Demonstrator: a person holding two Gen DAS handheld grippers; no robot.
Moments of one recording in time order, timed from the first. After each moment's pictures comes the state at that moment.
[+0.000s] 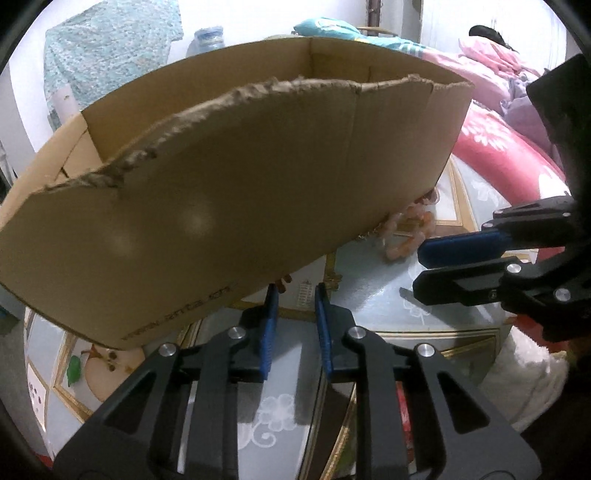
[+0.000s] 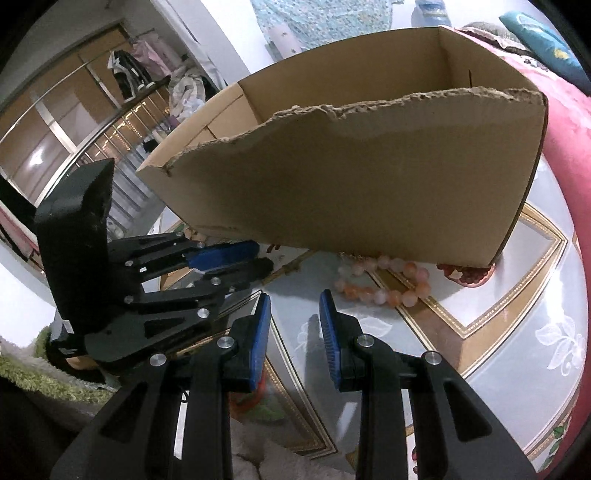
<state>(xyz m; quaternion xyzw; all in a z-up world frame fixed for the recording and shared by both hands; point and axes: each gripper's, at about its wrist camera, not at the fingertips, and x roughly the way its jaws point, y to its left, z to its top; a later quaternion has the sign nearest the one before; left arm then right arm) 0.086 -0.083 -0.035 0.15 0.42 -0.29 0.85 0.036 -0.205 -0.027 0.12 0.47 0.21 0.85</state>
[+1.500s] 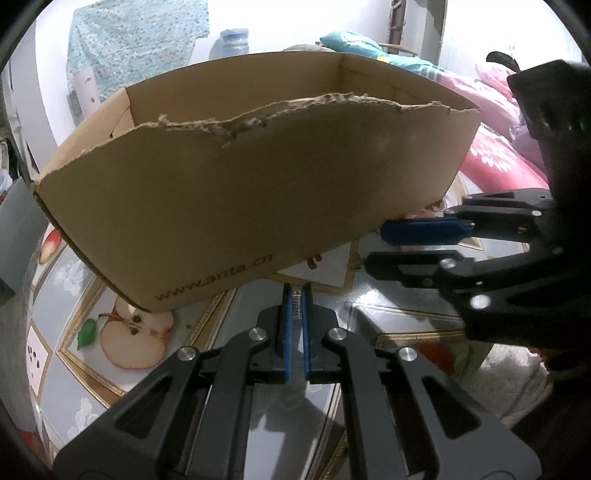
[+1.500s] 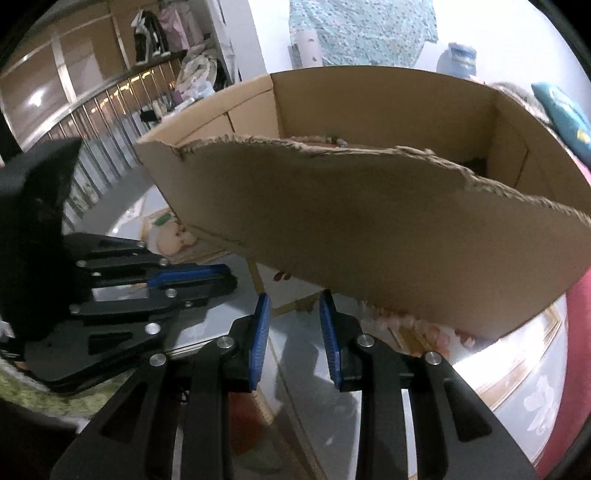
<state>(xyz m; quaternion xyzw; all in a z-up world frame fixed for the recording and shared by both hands) 0.074 -0.047 -0.027 0.10 0.41 -0.26 0.87 0.044 -0.156 -0.026 -0.02 0.43 0.19 0.88</state>
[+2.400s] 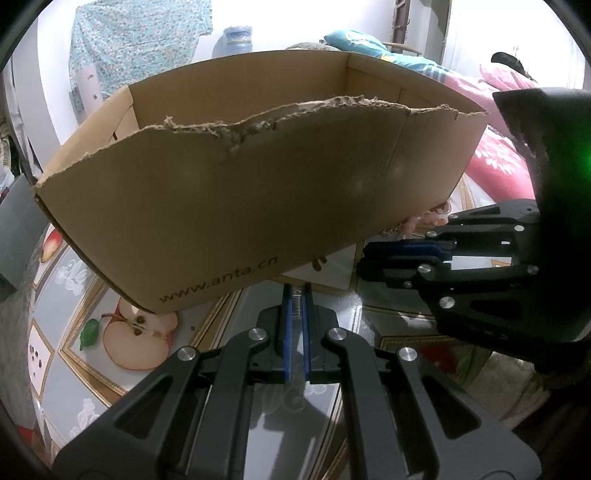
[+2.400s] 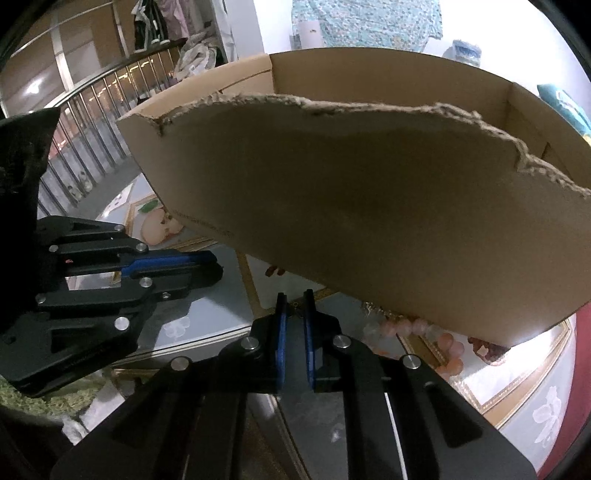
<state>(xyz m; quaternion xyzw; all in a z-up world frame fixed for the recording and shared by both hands) 0.077 -0.049 -0.026 0.11 0.42 -0.26 0.87 0.049 -0.163 -0.036 -0.03 0.44 0.19 0.88</state>
